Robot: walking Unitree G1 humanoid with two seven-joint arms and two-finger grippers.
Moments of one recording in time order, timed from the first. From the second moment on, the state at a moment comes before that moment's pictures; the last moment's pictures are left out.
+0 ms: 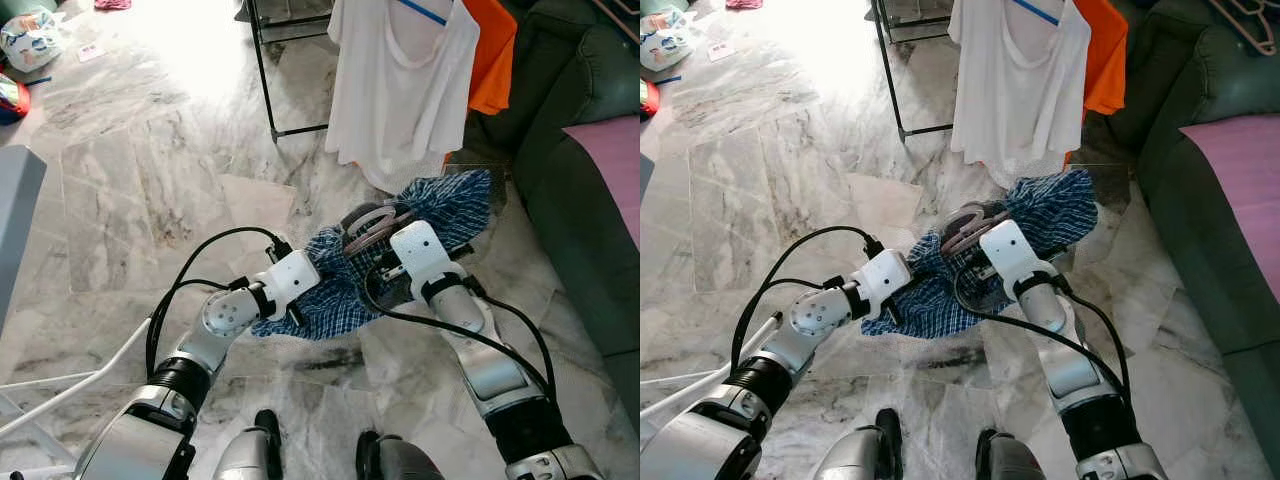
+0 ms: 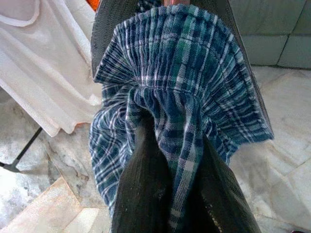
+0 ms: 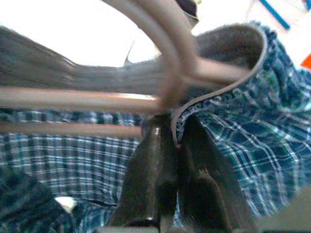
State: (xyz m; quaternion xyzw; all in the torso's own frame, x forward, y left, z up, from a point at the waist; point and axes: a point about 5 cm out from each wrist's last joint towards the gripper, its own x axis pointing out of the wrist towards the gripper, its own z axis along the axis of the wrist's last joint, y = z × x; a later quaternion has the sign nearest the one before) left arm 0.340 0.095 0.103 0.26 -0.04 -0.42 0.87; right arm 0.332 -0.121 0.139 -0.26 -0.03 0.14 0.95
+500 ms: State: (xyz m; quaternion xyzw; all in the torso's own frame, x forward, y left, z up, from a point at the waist) left arm 0.340 0.094 0.103 0.26 -0.04 -0.42 0.87; right arm 0.305 -0.093 0.128 -0.22 -0.01 0.32 0.92
